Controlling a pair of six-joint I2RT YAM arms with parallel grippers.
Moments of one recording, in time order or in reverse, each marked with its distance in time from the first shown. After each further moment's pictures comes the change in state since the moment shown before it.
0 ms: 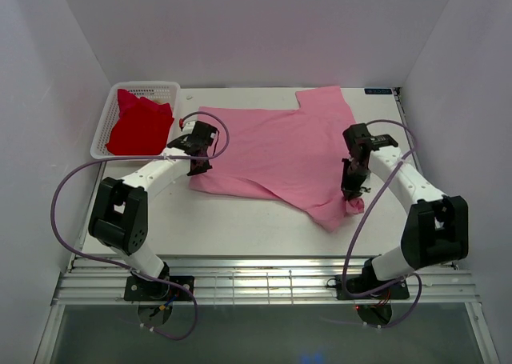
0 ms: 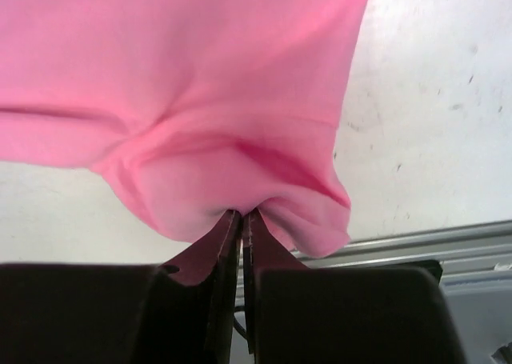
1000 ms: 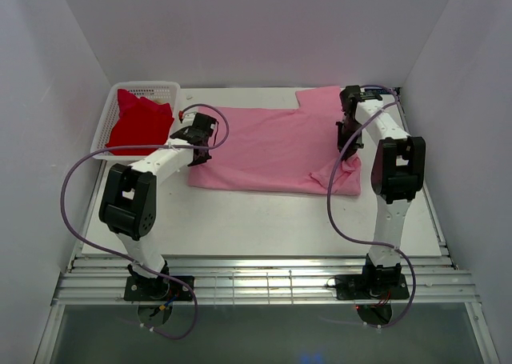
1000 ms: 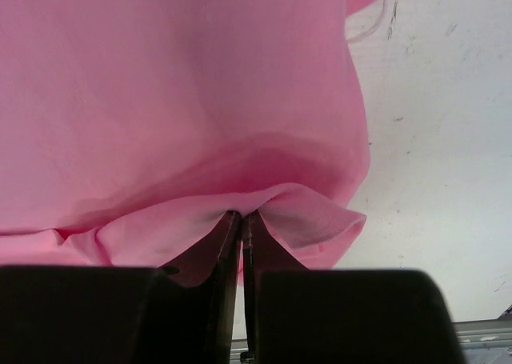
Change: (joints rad) left arm 0.042 0.136 0.110 0.062 -0.027 0.022; right arm -0.108 0.661 0.717 -0.068 0.001 -0.198
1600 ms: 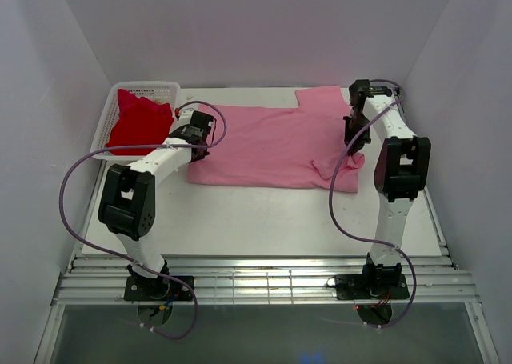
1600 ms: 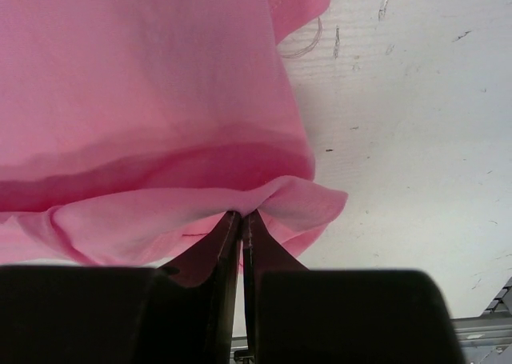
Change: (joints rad) left arm 0.020 -0.004 0.003 0.043 -0.045 -0.004; right arm -0.051 0.032 0.103 -0.050 -0.006 -0.033
